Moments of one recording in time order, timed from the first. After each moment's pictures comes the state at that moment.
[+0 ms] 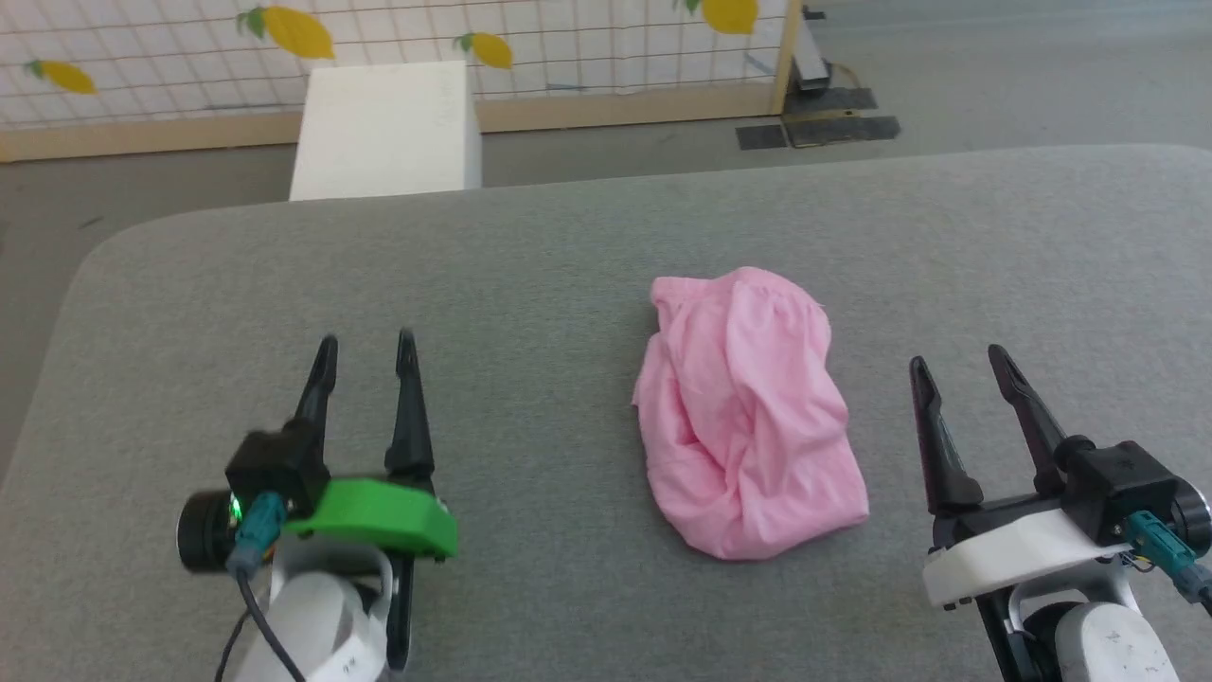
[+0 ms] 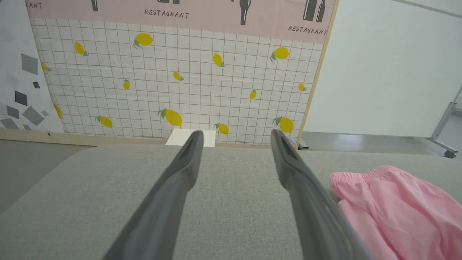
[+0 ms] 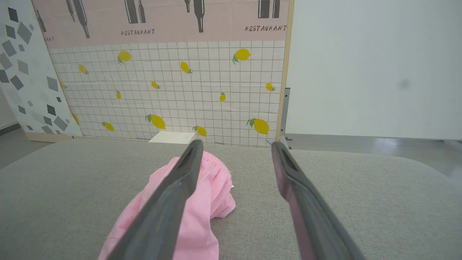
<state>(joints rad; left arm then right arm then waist) -0.19 0.15 -0.21 0.12 -0.31 0.14 -0.26 -0.05 -0.05 0.00 -0.03 0.07 0.13 -0.12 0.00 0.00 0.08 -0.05</state>
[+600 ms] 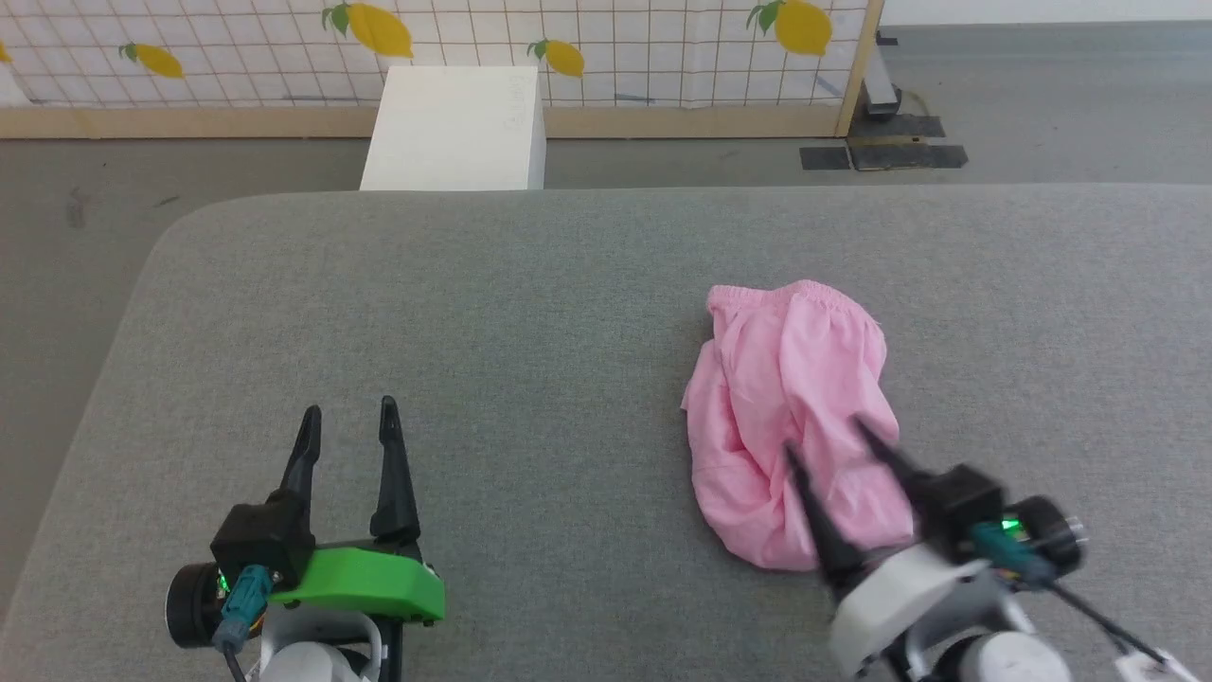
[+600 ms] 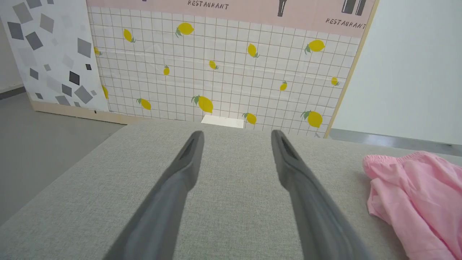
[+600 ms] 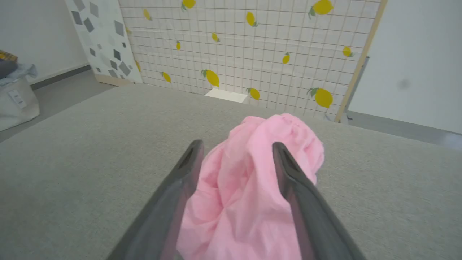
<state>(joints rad) -0.04 0.07 -0.08 0.06 -0.21 0.07 -0.26 -0.04 -0.07 0.17 0.02 0.06 0.13 -0.01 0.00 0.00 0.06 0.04</state>
